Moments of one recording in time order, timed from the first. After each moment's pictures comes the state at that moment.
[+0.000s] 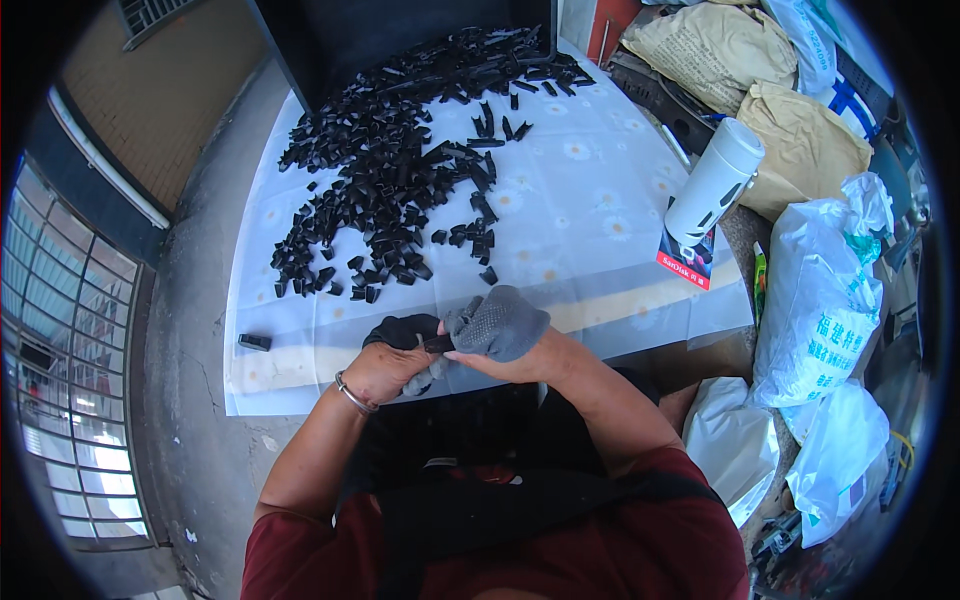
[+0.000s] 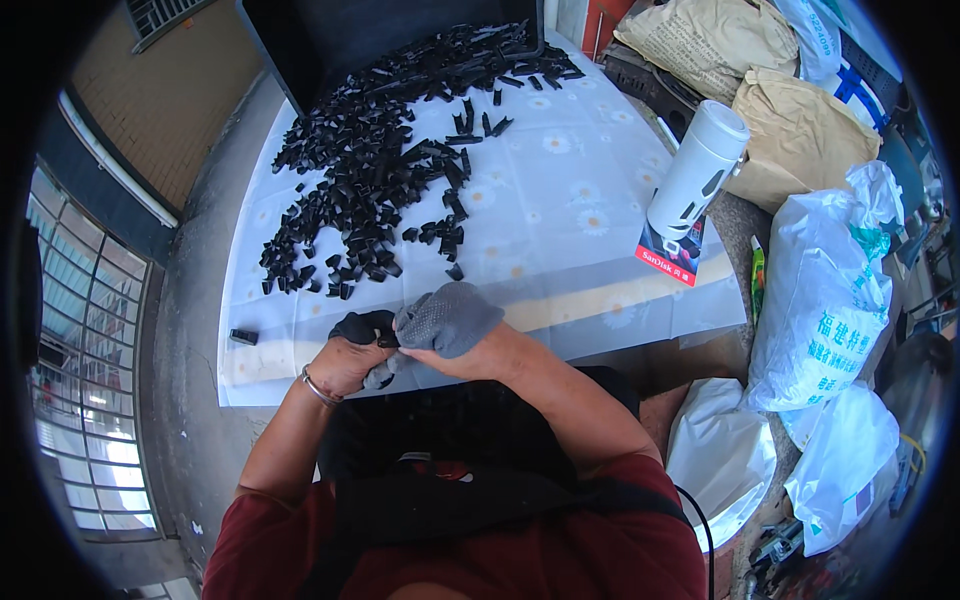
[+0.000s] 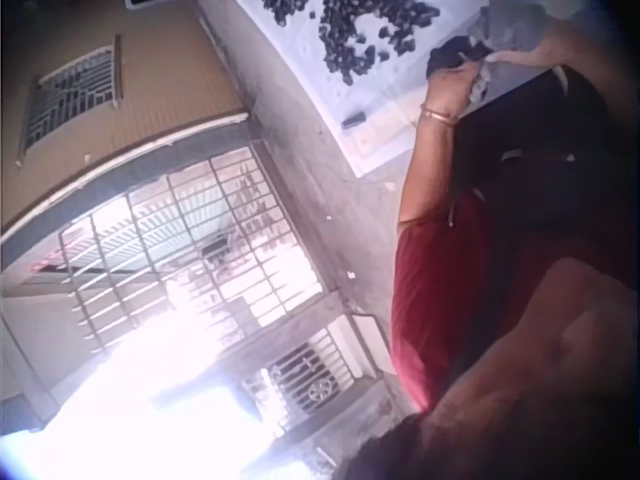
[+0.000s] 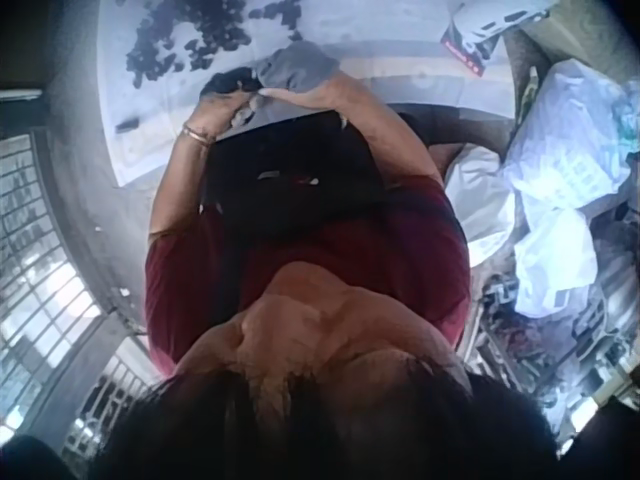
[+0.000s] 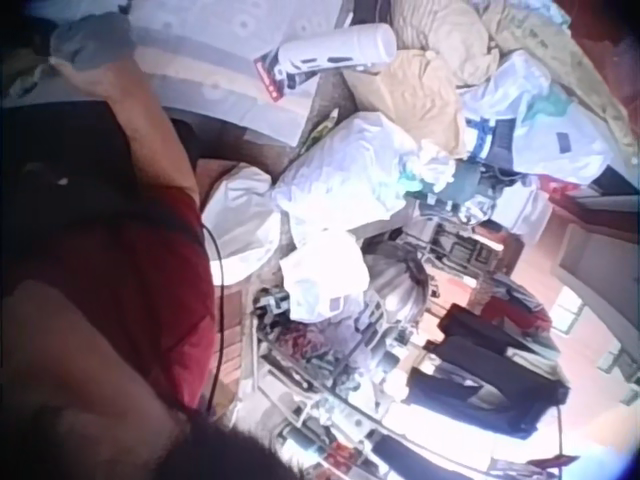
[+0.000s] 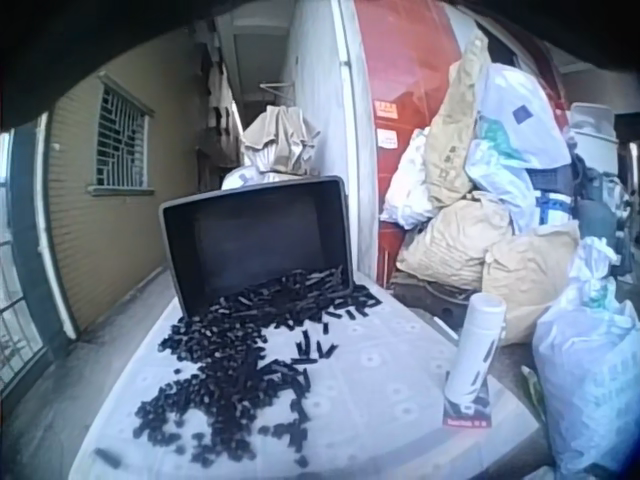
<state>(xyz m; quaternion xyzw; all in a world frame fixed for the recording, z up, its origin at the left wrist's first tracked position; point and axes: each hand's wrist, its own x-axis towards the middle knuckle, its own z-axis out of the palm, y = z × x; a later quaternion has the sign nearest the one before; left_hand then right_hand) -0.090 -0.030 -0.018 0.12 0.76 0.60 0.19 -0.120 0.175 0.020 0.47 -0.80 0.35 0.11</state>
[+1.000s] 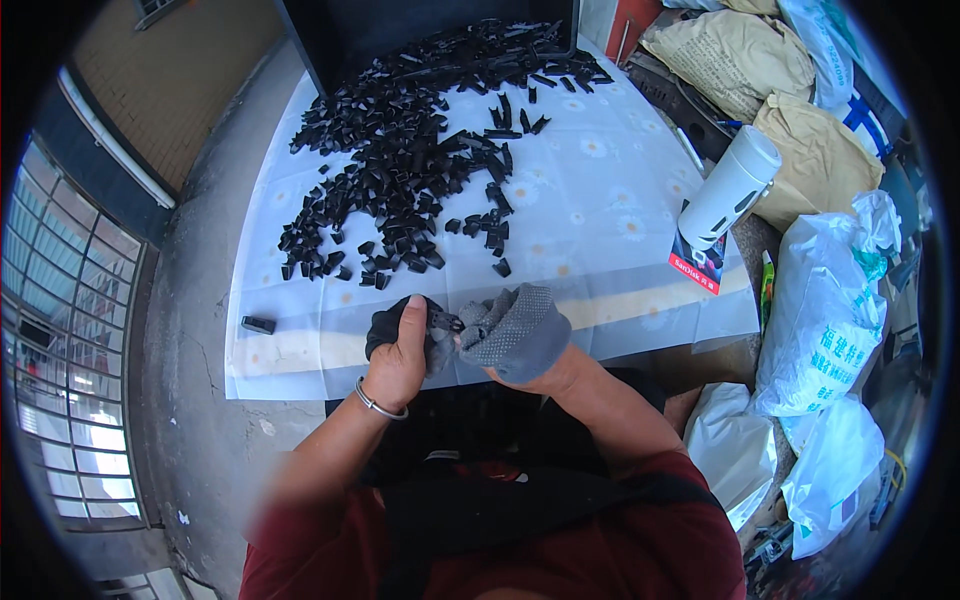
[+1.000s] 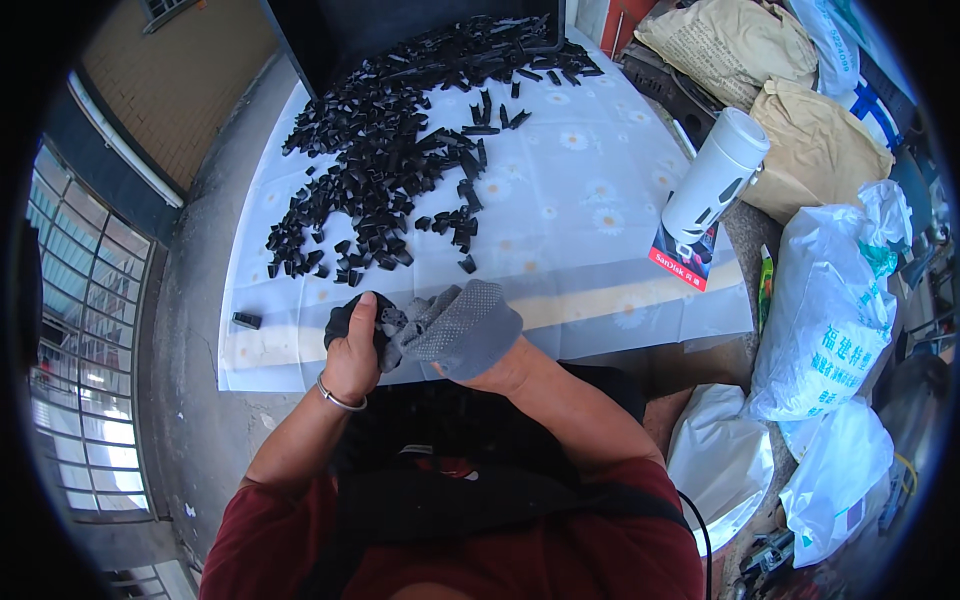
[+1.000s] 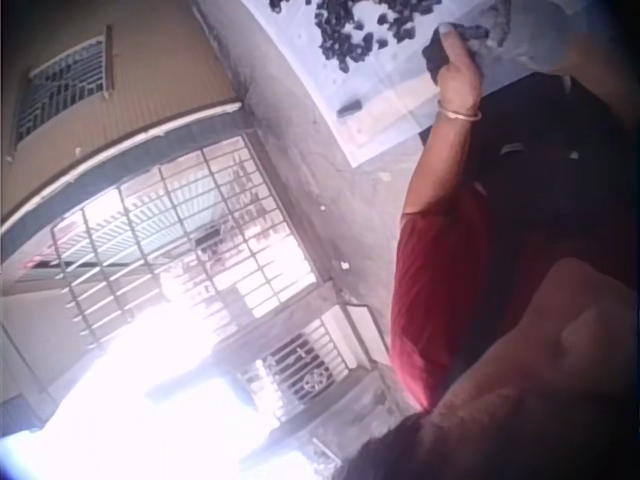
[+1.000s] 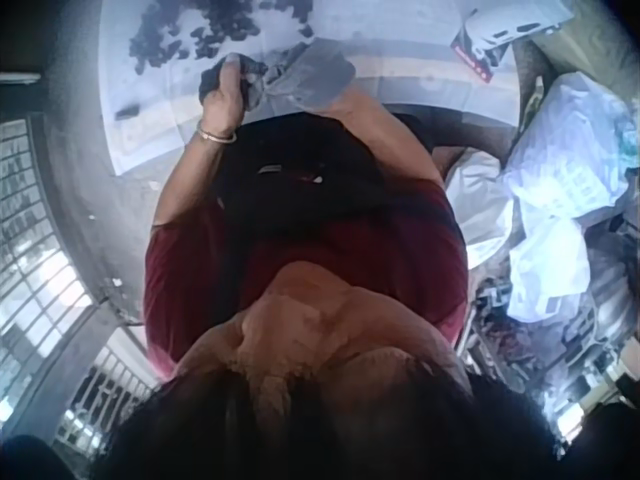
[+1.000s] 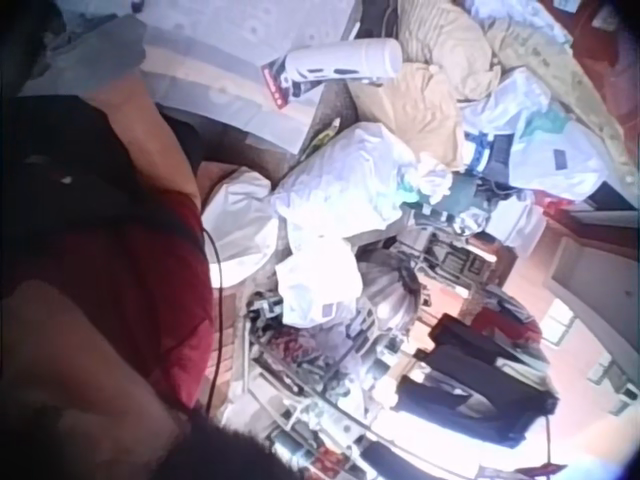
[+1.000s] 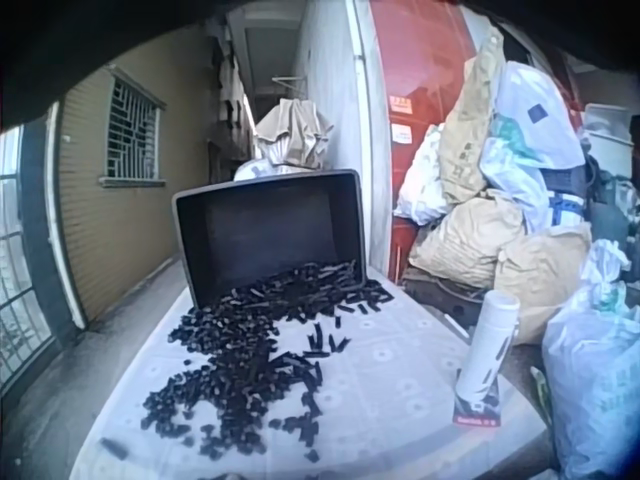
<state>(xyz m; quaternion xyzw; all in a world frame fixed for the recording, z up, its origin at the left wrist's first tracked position) -0.068 0.012 0.031 -0.06 0.79 0.60 -0.08 -0.108 0.172 0.010 0.46 -0.81 0.25 0.27</state>
